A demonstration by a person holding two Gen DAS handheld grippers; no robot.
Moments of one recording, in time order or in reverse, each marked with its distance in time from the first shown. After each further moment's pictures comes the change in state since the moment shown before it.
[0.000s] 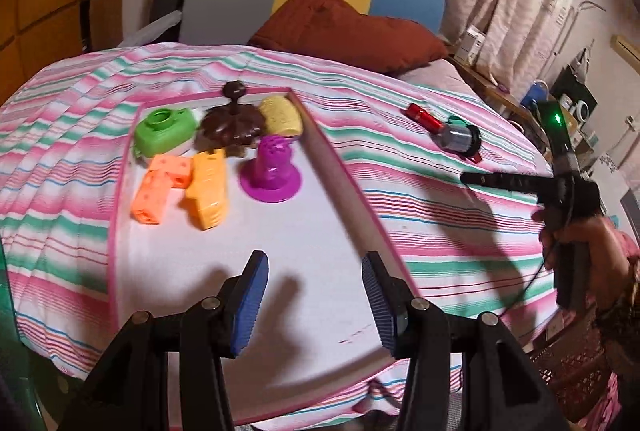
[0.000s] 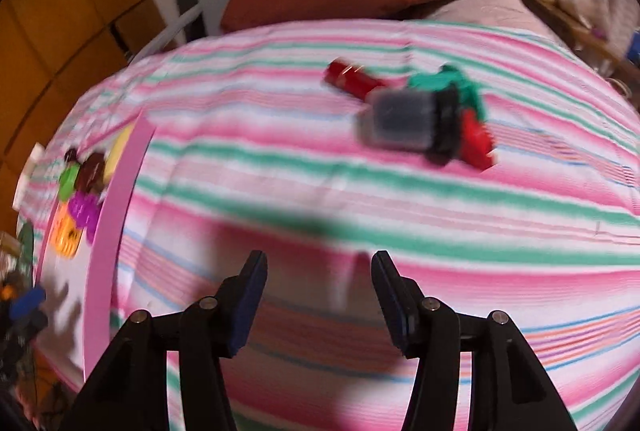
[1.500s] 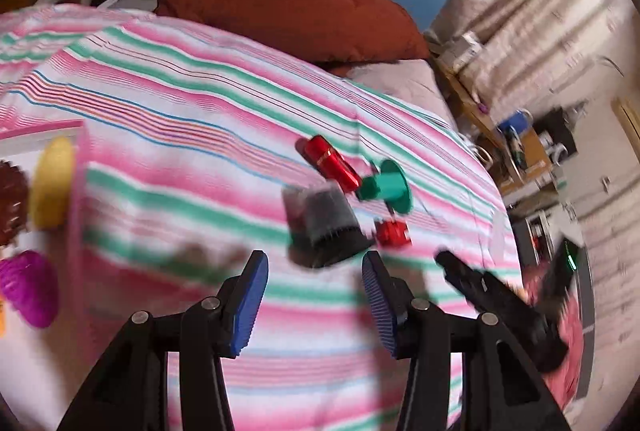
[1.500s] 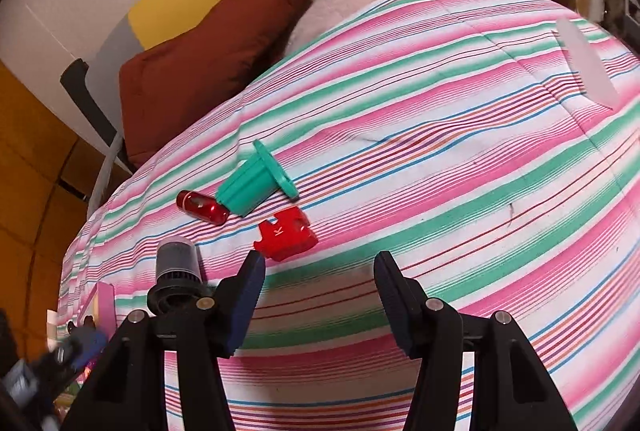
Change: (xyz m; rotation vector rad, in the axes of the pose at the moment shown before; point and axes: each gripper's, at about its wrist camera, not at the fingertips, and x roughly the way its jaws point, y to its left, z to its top) left arm 0.140 -0.122 0.138 -0.228 0.167 -0.185; right arm -0.016 -0.135 0.023 0.481 -0.110 0.001
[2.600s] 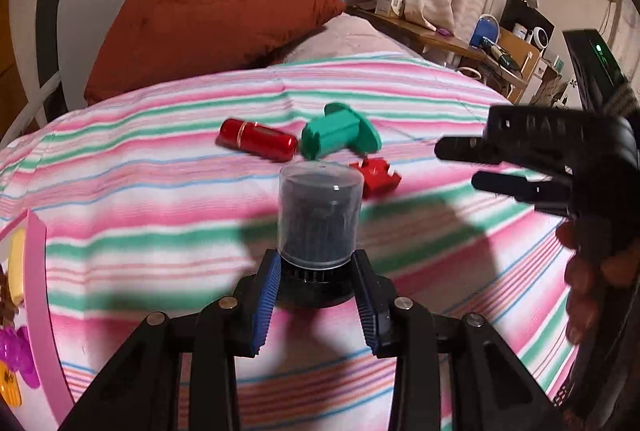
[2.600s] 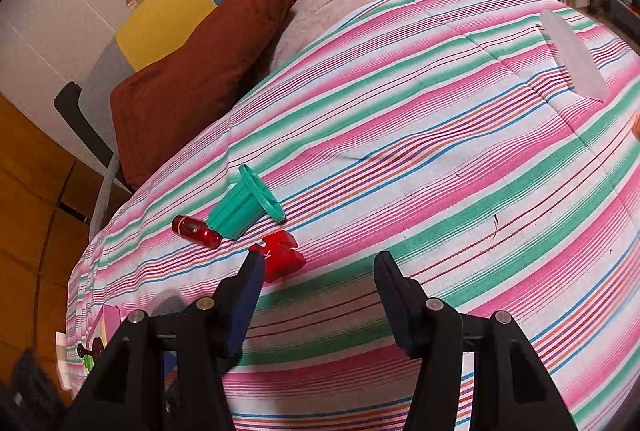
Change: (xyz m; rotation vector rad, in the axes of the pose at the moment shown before) left arm 0.050 -0.065 -0.069 0.496 -0.078 0.140; right arm -0.006 -0.013 0.008 0.054 -0.009 0.004
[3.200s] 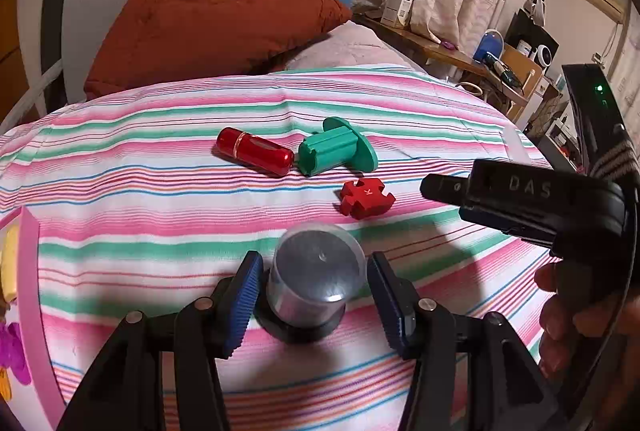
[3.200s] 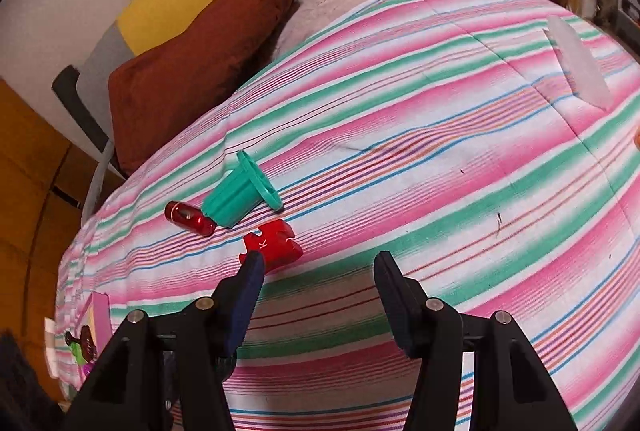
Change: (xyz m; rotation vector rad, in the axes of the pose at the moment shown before) left arm 0.001 0.000 0.014 -0.056 -0.018 -0.024; right arm 0.009 0.010 -0.004 -0.080 0.021 -0.037
